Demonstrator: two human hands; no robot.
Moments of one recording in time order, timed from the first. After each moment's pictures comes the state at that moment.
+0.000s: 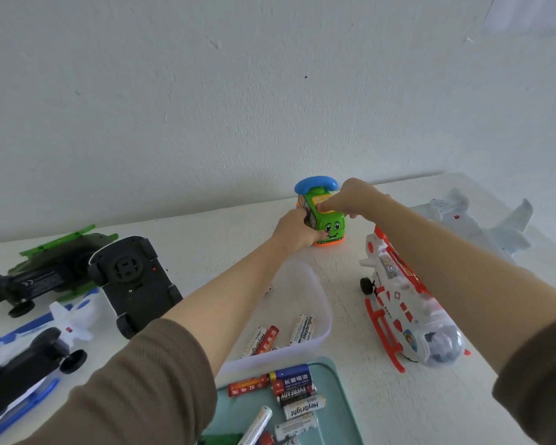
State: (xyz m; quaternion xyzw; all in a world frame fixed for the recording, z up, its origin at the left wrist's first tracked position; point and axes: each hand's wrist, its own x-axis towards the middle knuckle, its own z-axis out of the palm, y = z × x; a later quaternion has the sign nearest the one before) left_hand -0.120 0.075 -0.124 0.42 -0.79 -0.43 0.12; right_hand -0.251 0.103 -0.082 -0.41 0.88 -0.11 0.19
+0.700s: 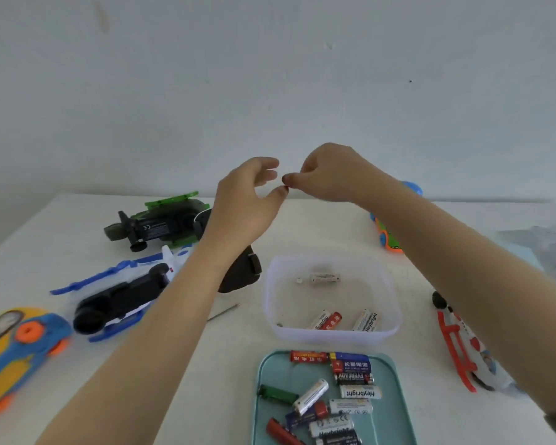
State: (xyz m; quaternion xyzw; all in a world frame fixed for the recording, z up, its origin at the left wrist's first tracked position) left_hand 0.069 0.108 -0.035 0.47 -0.73 -0.28 0.41; right_hand -0.080 0.110 0.007 -0.67 0.71 -0.17 0.13
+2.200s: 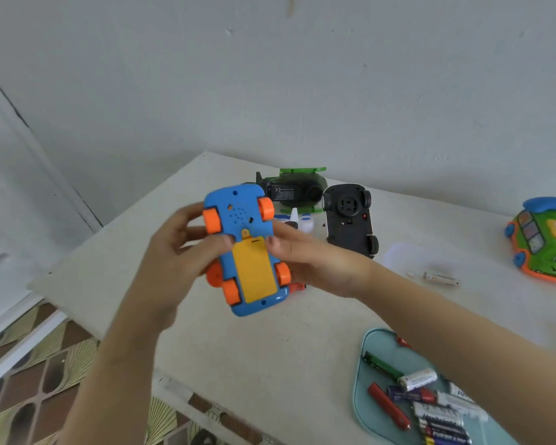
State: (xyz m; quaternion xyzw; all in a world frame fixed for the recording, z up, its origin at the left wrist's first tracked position) left_hand 0.279 0.240 -0.056 0.57 -0.47 -0.39 0.55; right_hand 0.097 0.166 -0.083 -0.63 0.24 -0.16 0.72
